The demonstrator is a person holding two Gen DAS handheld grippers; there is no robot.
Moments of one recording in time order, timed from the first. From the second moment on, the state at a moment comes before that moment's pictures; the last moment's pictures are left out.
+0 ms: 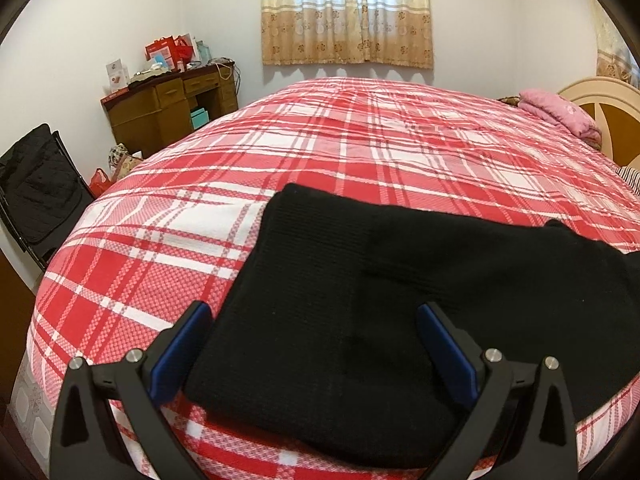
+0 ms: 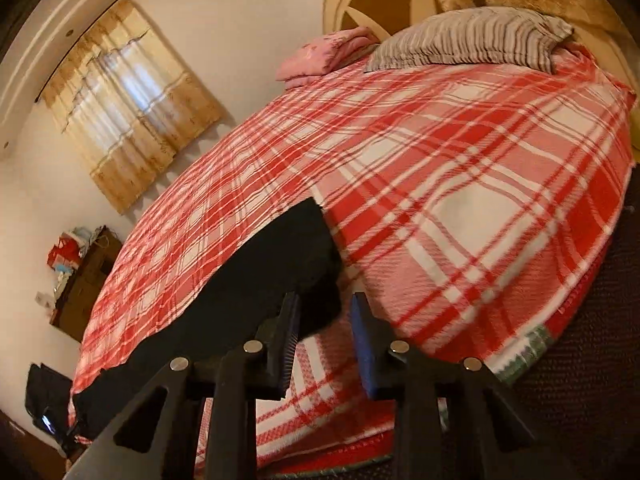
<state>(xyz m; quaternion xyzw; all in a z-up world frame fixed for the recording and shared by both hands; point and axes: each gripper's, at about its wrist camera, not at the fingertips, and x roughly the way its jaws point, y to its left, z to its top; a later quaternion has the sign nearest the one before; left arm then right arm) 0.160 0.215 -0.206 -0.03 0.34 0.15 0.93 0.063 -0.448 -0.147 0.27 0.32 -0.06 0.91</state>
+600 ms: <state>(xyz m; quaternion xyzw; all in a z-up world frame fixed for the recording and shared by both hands) 0.159 0.214 -0.207 -0.03 0.33 0.15 0.93 0.040 -0.483 -0.137 0.36 0.27 -0.05 0.89</state>
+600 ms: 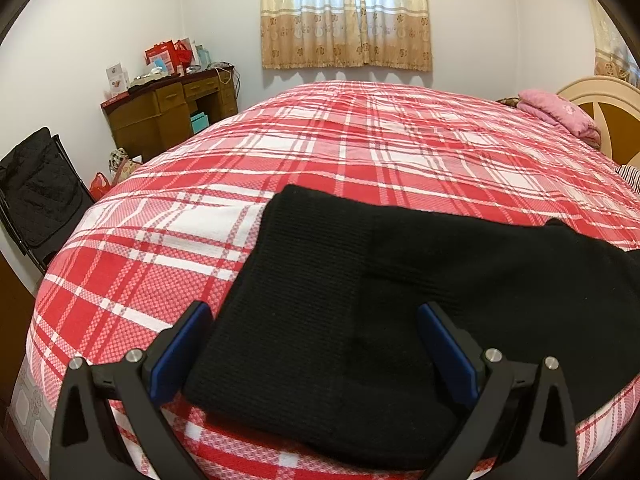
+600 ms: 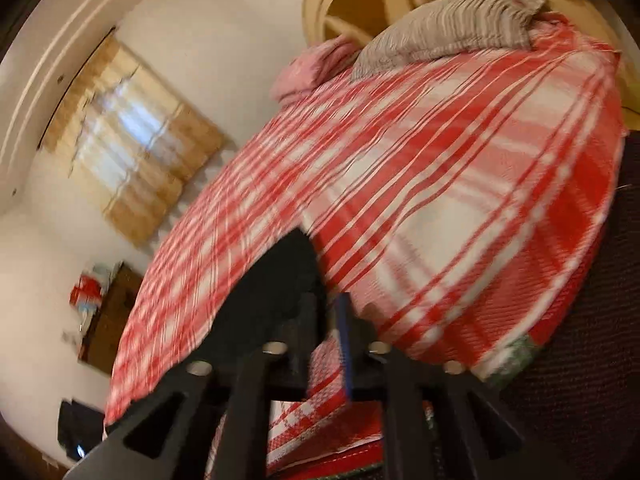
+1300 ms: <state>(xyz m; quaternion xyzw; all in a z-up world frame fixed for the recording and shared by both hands) 0.159 0.214 -0.208 -0.03 0.33 0.16 0.93 0.064 -0.459 -0.155 0.43 0.31 -0.02 0.85</state>
